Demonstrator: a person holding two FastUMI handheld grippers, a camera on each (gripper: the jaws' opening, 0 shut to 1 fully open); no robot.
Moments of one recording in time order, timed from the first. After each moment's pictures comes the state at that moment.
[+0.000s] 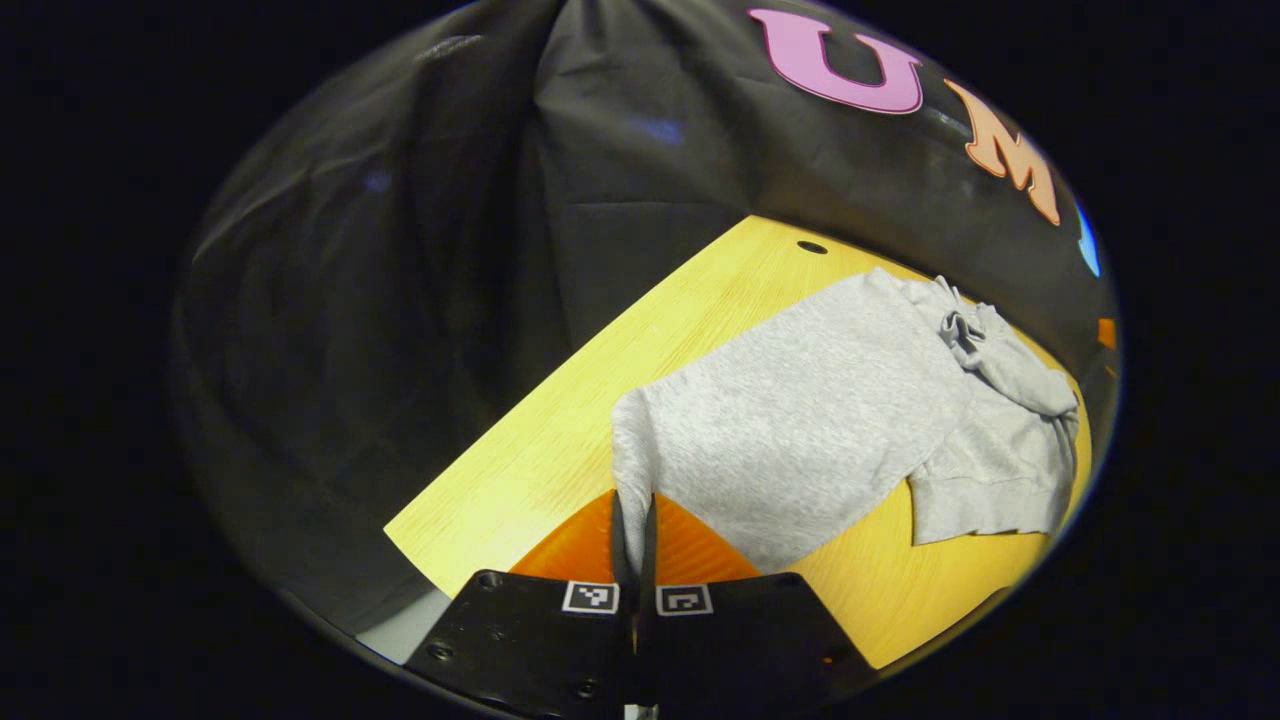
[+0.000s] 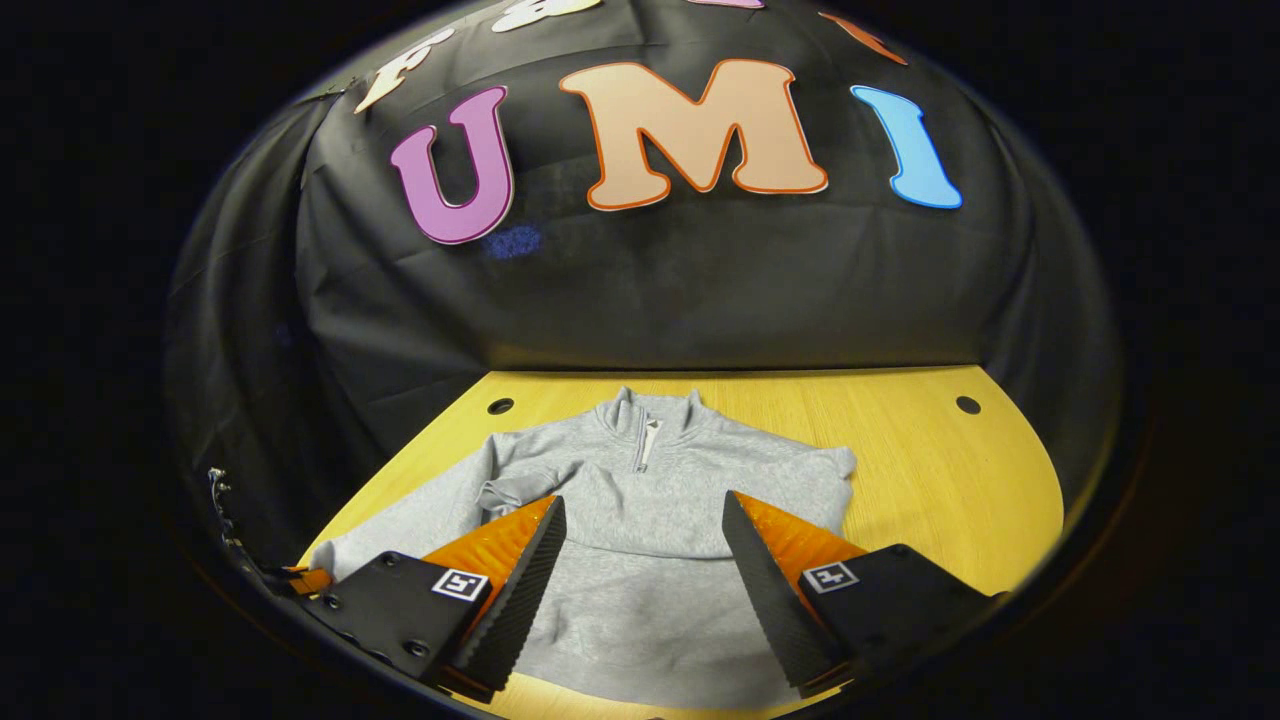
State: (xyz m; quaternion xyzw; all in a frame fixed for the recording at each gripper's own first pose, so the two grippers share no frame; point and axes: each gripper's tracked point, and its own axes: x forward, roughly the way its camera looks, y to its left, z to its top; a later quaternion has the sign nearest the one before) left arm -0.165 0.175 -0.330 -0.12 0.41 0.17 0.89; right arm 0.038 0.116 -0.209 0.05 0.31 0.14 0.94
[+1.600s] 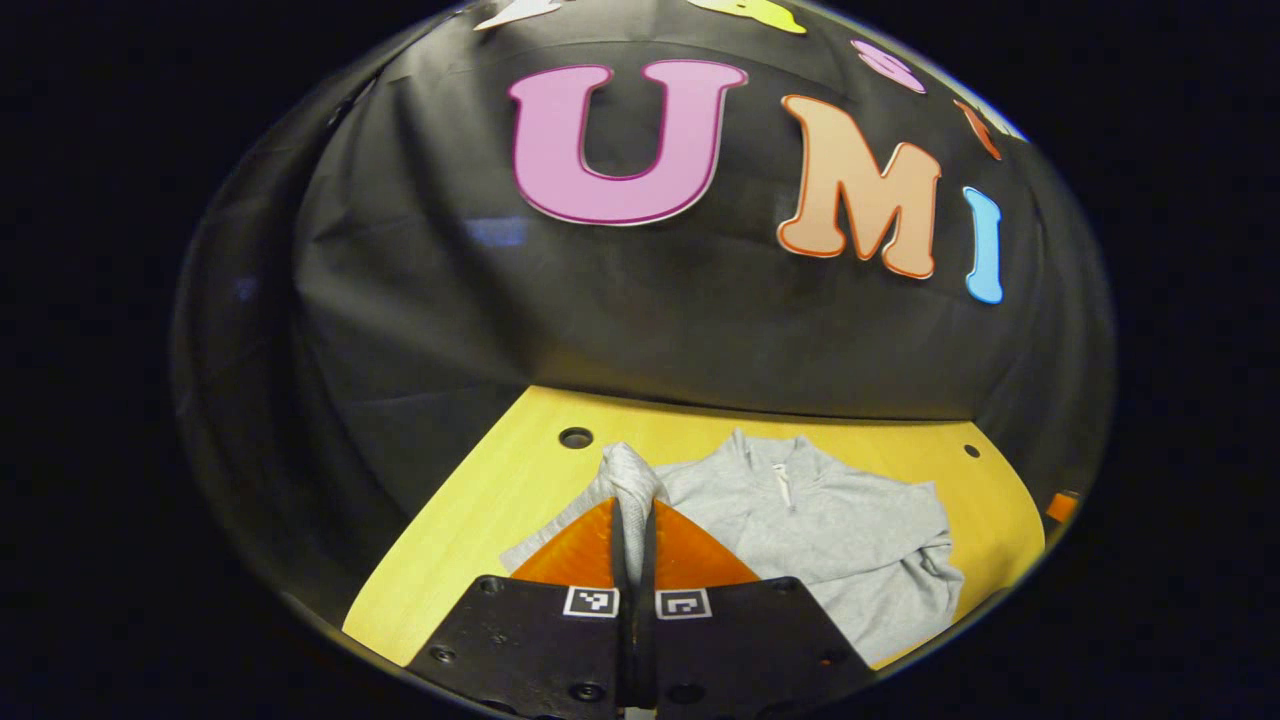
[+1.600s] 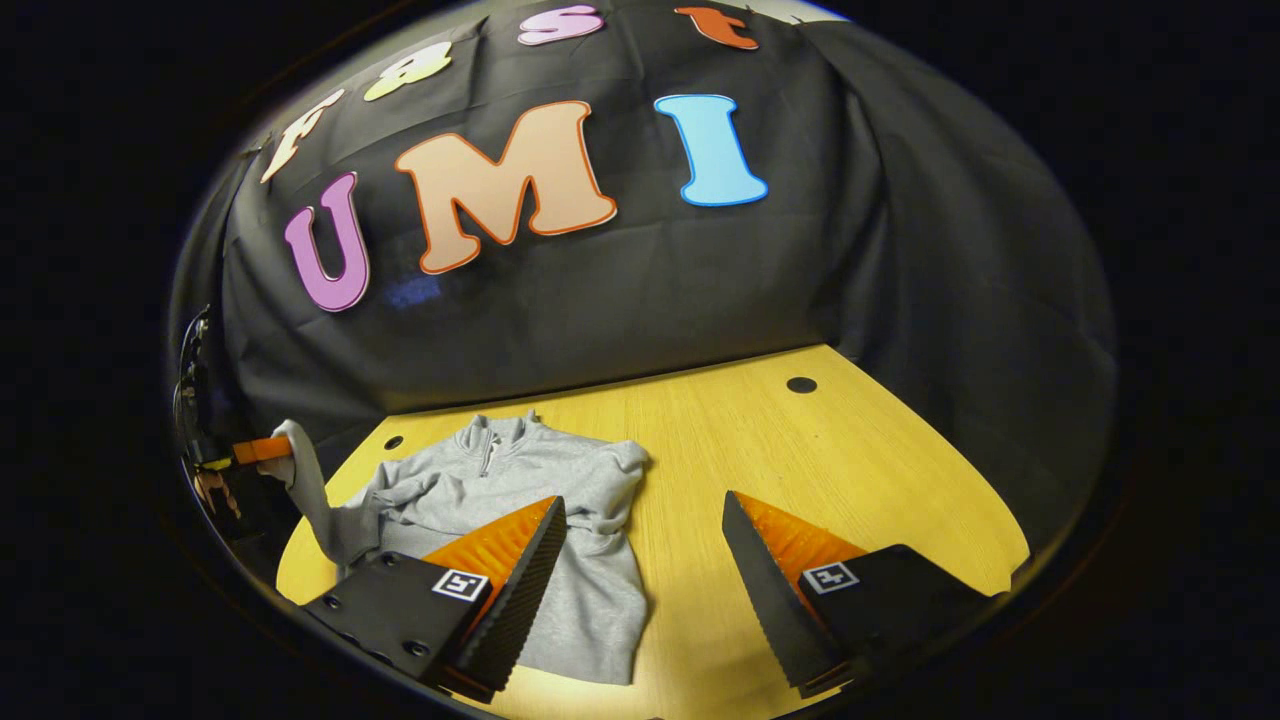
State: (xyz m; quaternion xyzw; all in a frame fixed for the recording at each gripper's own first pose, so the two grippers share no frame) left arm 0.086 -0.020 -0.147 -0.07 0.25 -0.03 0.97; right arm -0.001 -0.104 -0.188 0.08 0.29 0.00 0.95
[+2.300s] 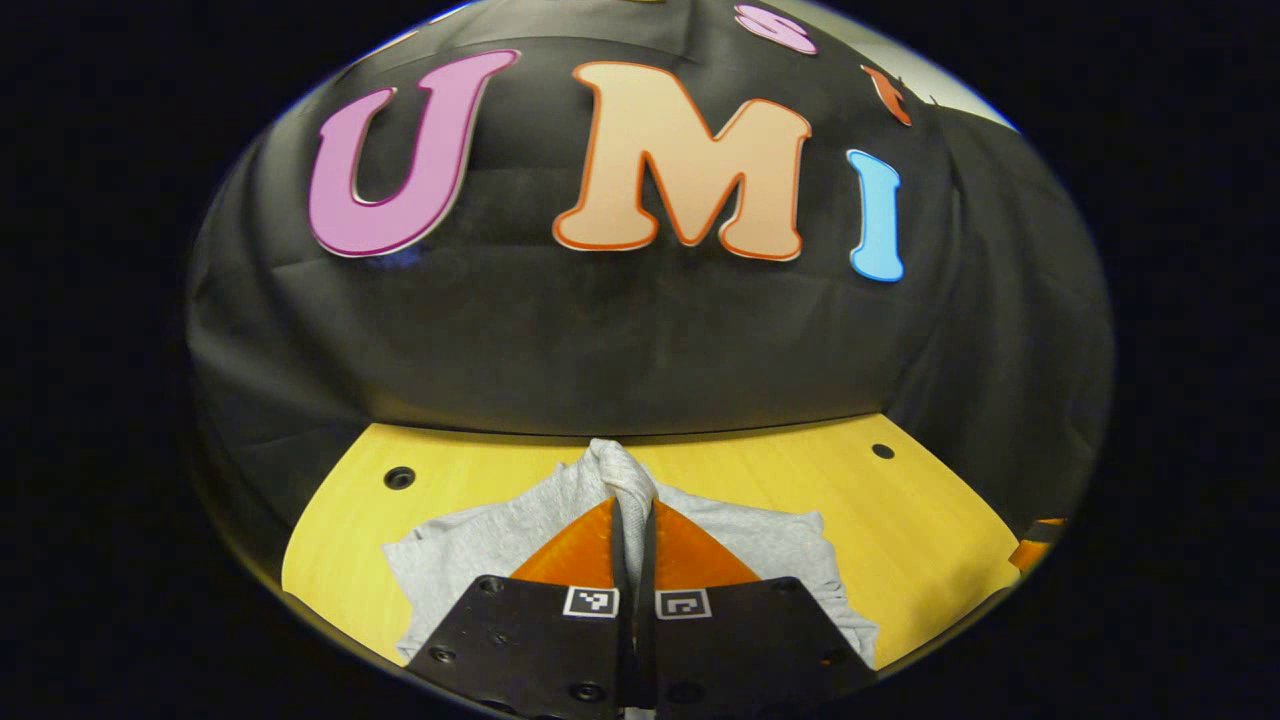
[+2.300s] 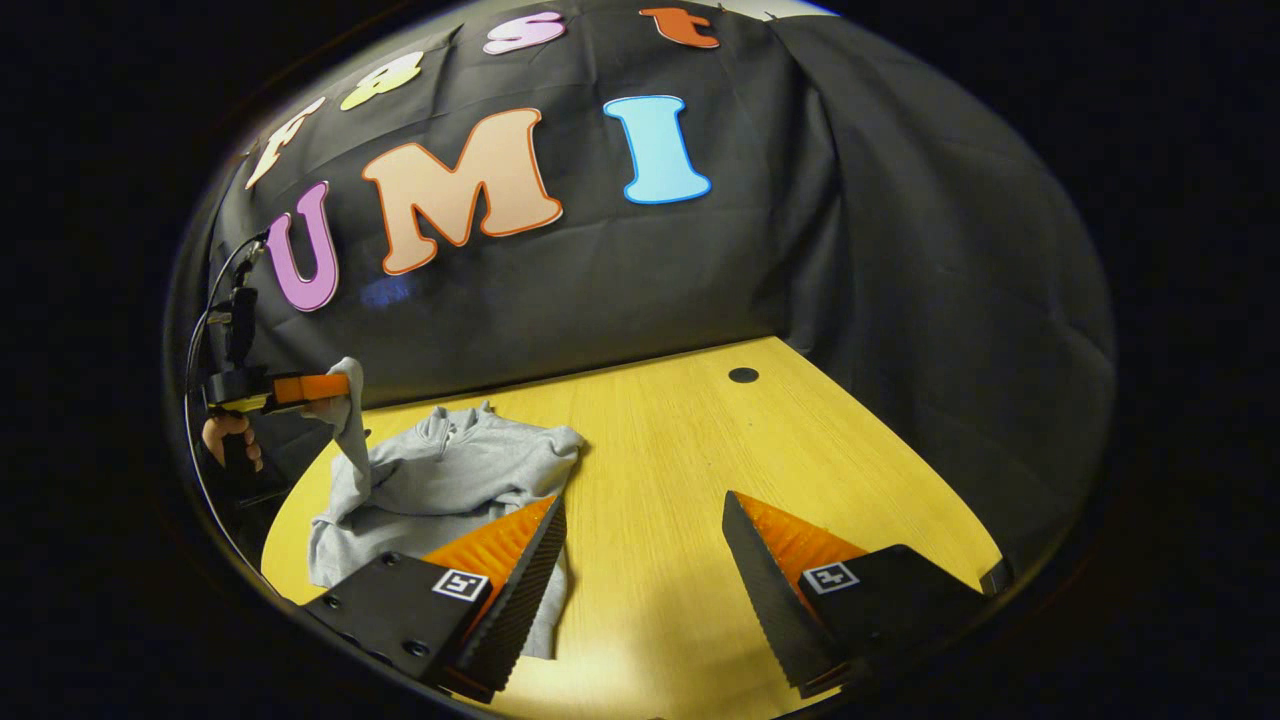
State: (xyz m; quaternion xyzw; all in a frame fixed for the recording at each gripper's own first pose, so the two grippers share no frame) left arm 0.135 -0.225 -0.131 -0.05 0.23 -0.17 0.96; right arm -0.034 -0.182 -0.199 0.08 0.30 -0.04 0.95
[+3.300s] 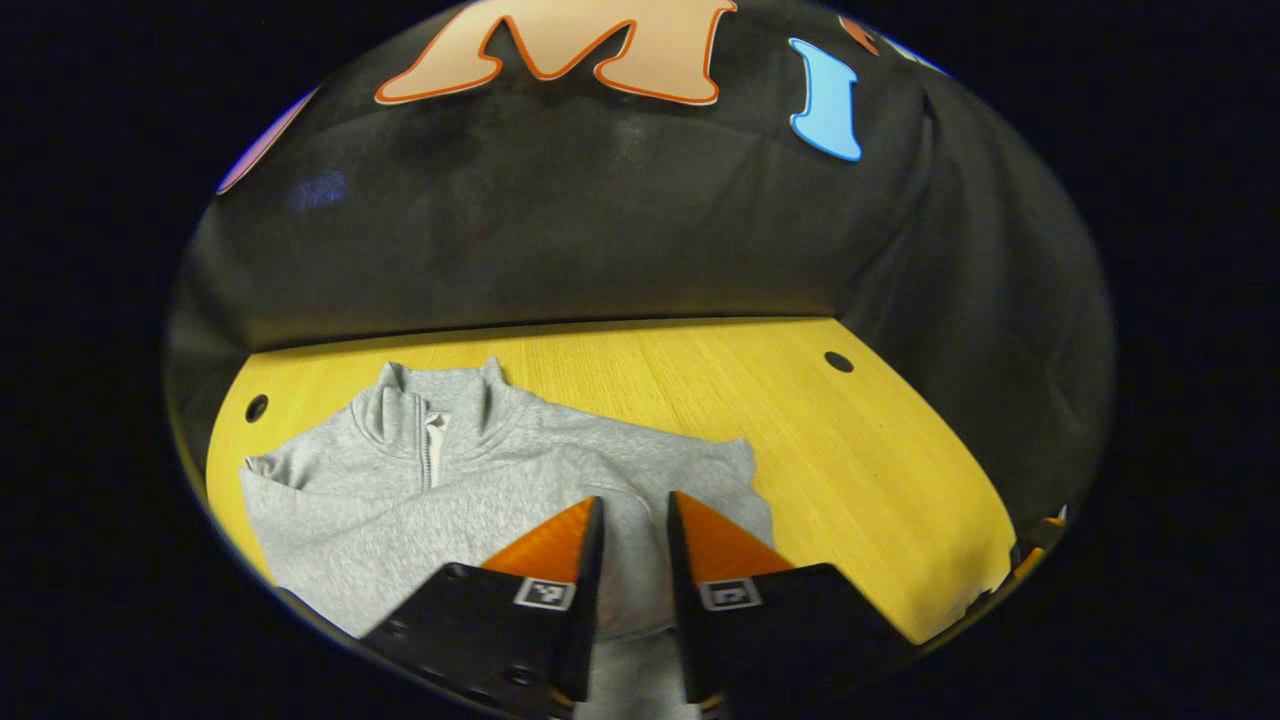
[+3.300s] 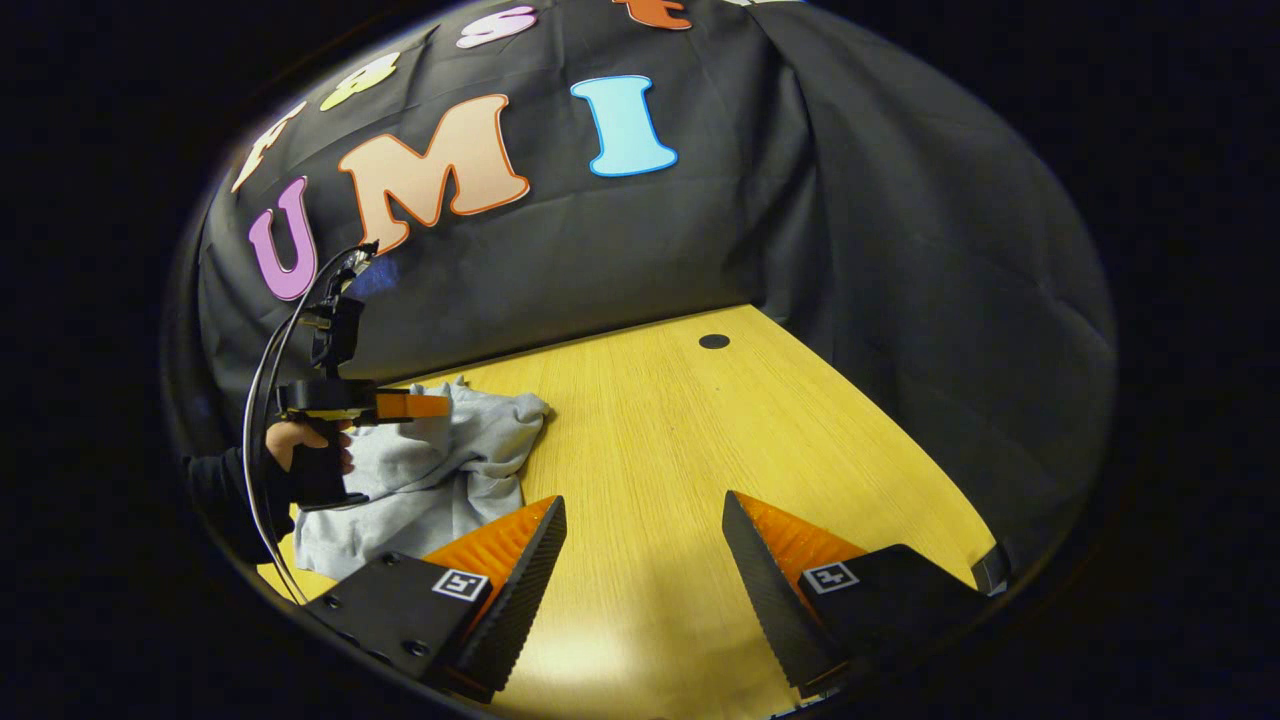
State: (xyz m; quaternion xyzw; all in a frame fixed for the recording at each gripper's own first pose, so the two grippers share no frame) left arm 0.121 -0.358 -0.238 -0.06 0.35 -0.25 0.90; right arm -0.053 -0.206 -0.223 0.08 0.33 -0.05 0.94
